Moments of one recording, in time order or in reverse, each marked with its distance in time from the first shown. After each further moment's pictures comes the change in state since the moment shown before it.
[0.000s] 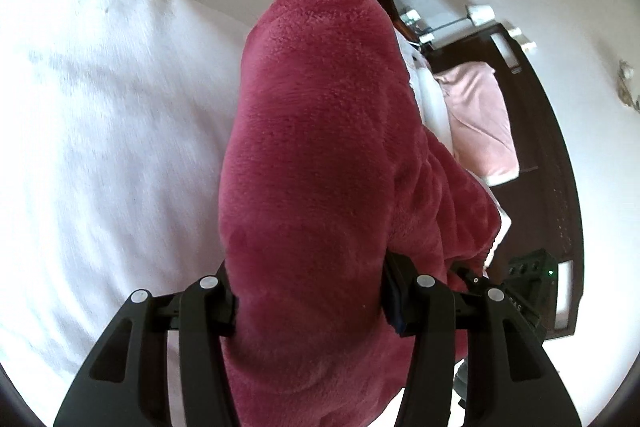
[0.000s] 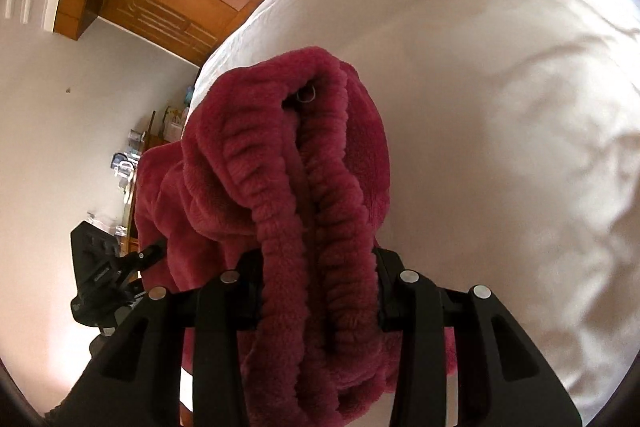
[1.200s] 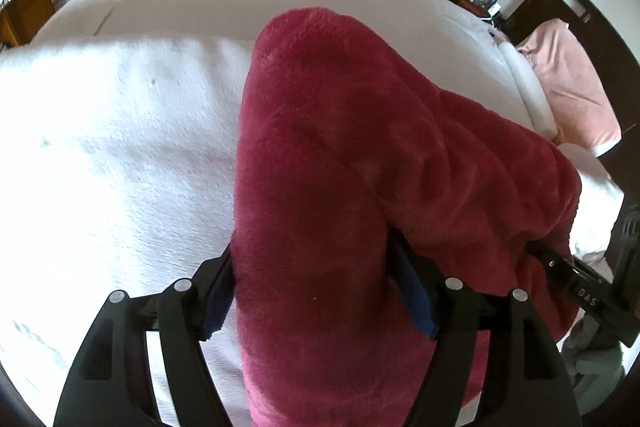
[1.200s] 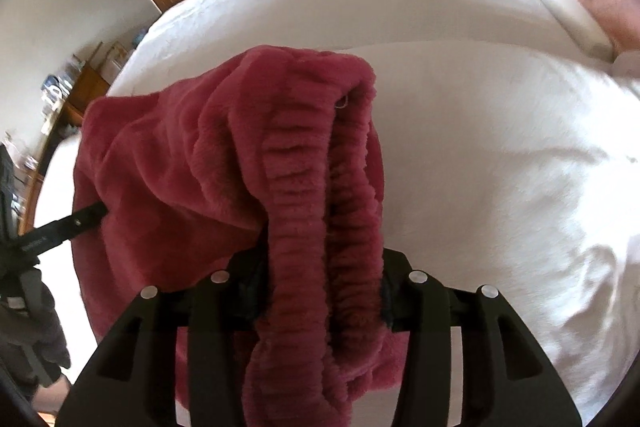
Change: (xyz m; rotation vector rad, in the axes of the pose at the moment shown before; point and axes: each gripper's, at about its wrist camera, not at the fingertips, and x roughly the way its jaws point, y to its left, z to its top) left arm 0.023 -0.002 0.016 0.196 -0.036 0.450; right arm 0.080 0.084 0.028 -0.277 0.004 -0.375
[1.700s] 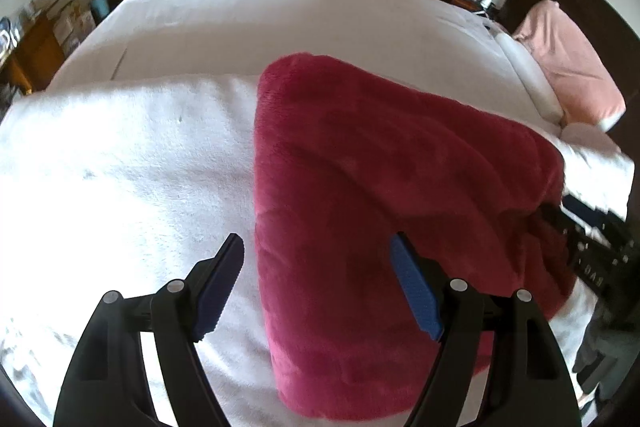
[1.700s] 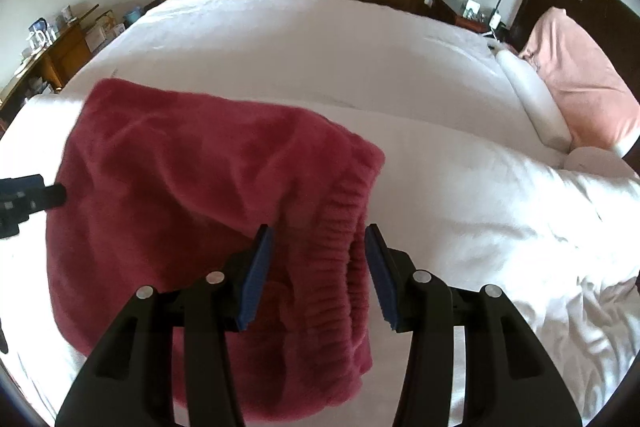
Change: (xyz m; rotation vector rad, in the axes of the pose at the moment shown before) left arm -0.046 -0.022 -0.019 0.115 -0.065 0.089; right arm -0.042 0.057 0.000 -0.215 -0.139 -0.215
